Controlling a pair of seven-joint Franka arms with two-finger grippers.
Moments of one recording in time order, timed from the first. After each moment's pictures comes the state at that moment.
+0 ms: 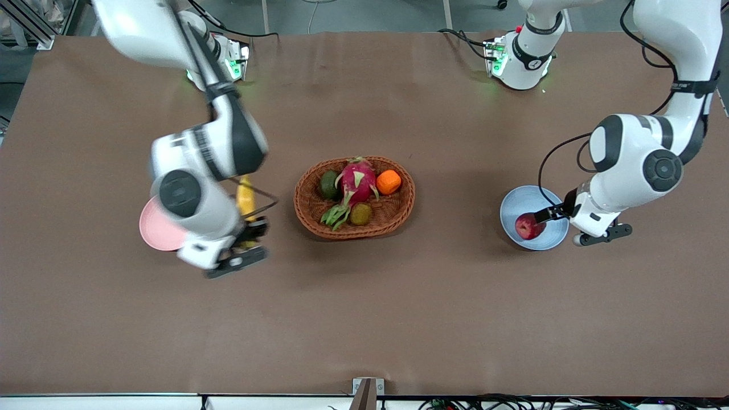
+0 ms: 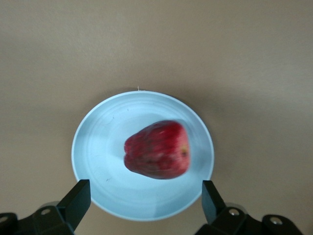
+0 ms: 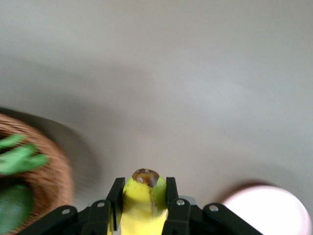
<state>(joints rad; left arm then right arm) 0.13 0.27 -0.21 -2.00 -0.01 2.18 -0.29 0.42 0.55 -0.17 -1.39 0.06 1.81 -0.06</state>
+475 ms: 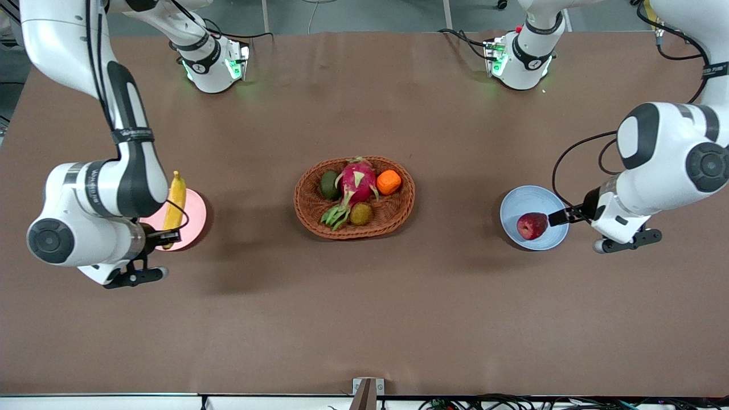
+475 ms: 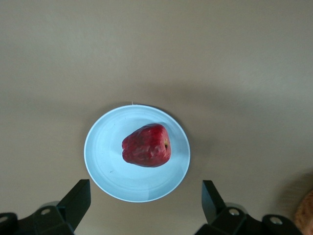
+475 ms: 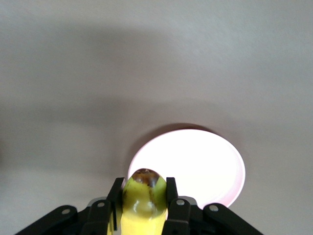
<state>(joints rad) 0.13 0.26 -0.22 -1.77 -0.01 1.96 -0.29 0.17 0.57 -0.17 -1.49 0.06 1.78 -0.17</state>
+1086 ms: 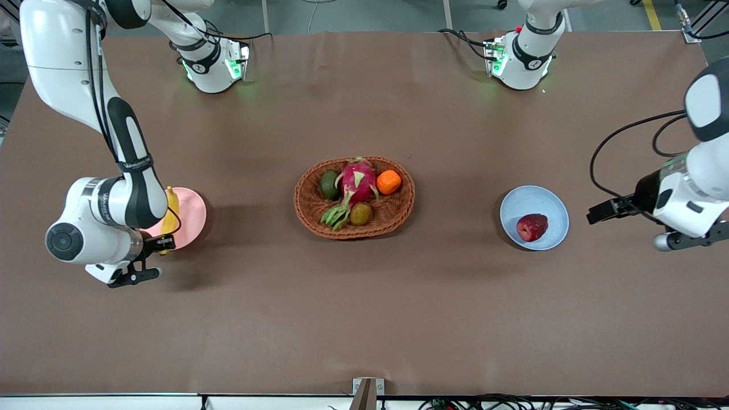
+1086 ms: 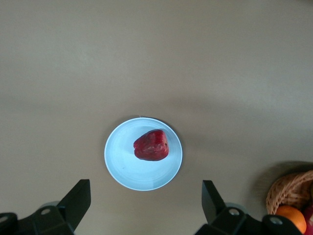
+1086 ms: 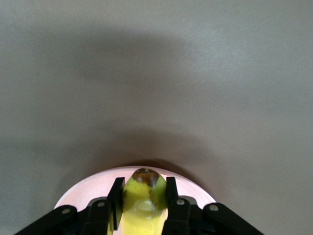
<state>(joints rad) 0.13 0.25 -0.21 -1.49 -0.01 1.72 -0.25 0.09 0.65 -0.16 -1.67 0.06 2.10 -0.32</state>
